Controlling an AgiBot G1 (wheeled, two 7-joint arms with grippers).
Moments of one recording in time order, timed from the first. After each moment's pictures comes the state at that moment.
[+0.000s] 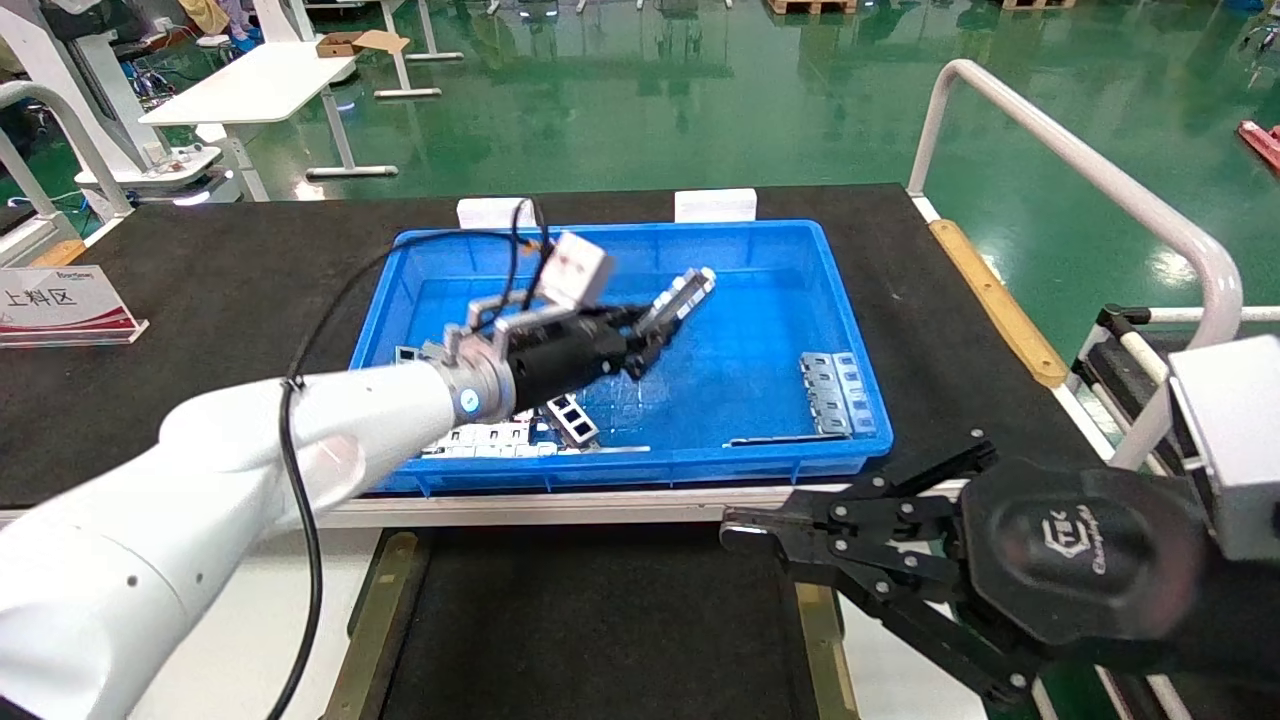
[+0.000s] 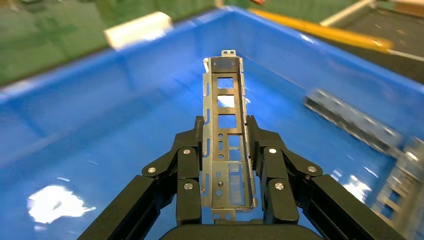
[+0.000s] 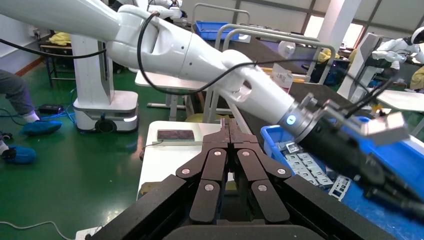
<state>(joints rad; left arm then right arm) -1.55 1.35 1.05 -0.36 0.75 0.59 0.00 1.08 -0.60 -0.32 1.28 -0.70 -1.48 0.17</state>
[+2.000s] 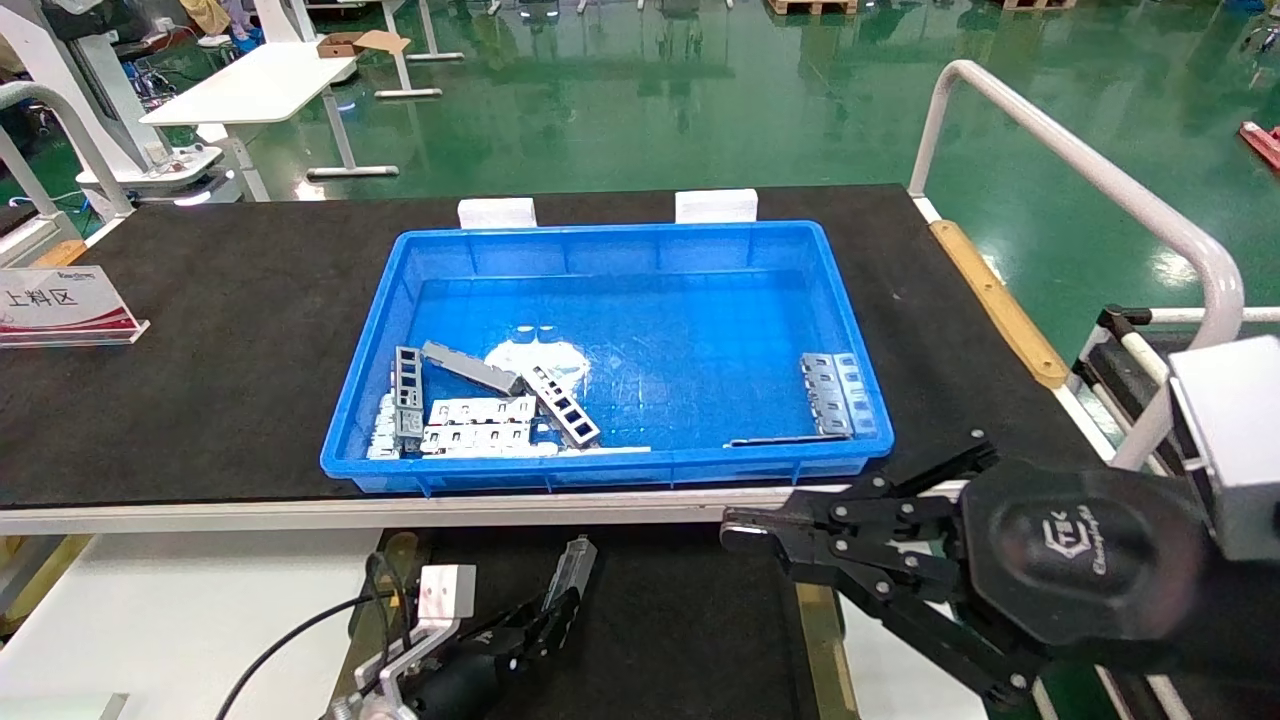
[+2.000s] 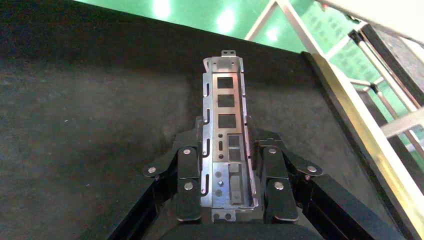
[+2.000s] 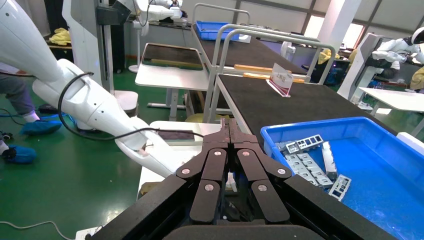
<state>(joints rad) -0.79 1.10 0.85 -0.90 0.34 0.21 0.08 1.08 -0.60 -0.32 1.28 -0.70 -1.48 0.17</state>
